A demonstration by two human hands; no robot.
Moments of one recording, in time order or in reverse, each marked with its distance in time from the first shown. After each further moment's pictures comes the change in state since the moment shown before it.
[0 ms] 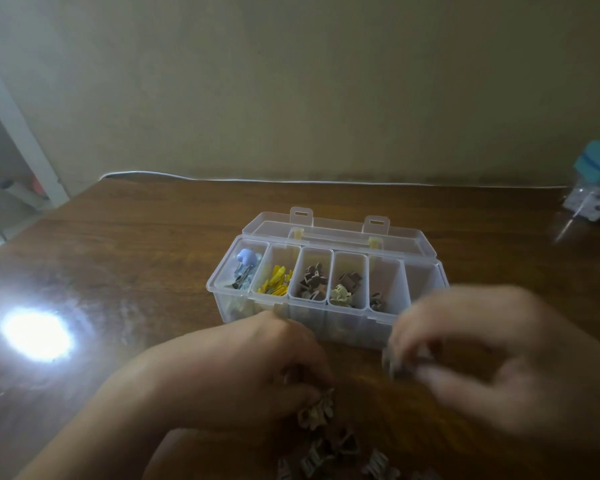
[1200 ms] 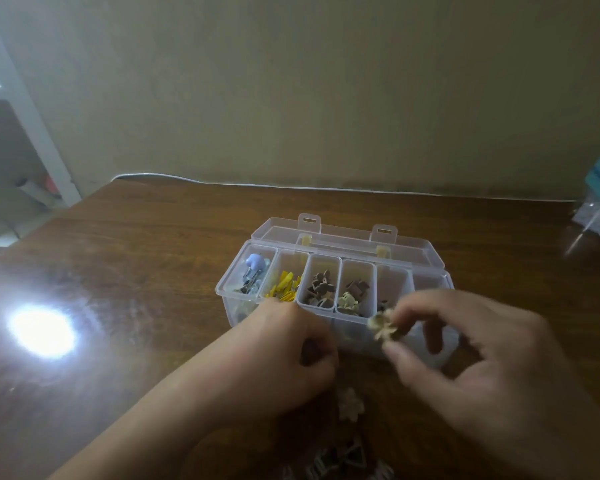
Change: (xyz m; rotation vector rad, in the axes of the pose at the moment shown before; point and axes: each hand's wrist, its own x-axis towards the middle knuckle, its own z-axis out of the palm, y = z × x) left_hand 0.010 0.014 0.008 -0.067 0.280 -0.208; right_hand 0.007 -0.019 0.027 -0.129 0.313 0.187
